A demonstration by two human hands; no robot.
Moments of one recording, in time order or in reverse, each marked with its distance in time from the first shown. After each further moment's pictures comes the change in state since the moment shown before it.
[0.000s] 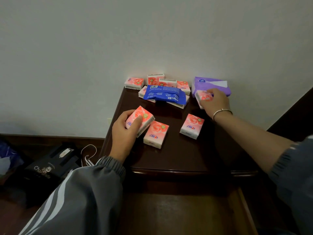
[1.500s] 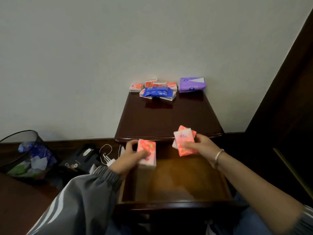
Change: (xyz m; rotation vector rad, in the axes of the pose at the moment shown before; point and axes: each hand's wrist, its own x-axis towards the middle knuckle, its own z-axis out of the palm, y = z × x) left_hand -0.171 0.056 -0.053 -0.031 -0.440 -0.622; right_hand -0.244 0.050 -0.068 0.670 -0.614 0.230
